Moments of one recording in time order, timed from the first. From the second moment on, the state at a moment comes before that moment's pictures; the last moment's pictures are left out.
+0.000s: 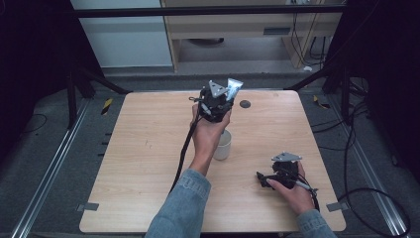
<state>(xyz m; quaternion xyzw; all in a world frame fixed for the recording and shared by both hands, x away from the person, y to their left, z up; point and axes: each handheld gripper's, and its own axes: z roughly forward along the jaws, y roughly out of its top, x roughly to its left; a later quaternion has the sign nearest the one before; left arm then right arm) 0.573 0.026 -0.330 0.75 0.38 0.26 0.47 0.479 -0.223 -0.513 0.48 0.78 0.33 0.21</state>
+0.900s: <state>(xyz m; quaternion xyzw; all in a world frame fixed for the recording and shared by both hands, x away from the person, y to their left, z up) 0.574 0.037 -0.394 0.73 0.40 0.25 0.49 0.479 -0.223 -0.513 0.48 0.78 0.33 0.21</state>
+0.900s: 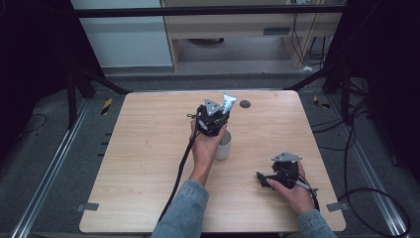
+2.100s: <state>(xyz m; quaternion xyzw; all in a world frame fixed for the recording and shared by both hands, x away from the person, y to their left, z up) 0.561 0.038 -0.424 0.73 0.39 0.26 0.50 0.479 -0.223 -0.513 0.48 0.78 0.33 0.21</state>
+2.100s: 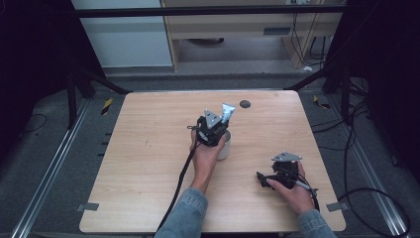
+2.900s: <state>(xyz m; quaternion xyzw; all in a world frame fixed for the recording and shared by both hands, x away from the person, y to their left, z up) 0.559 0.040 -0.428 0.73 0.39 0.26 0.49 0.479 -0.223 -0.513 0.48 0.78 0.33 0.21</state>
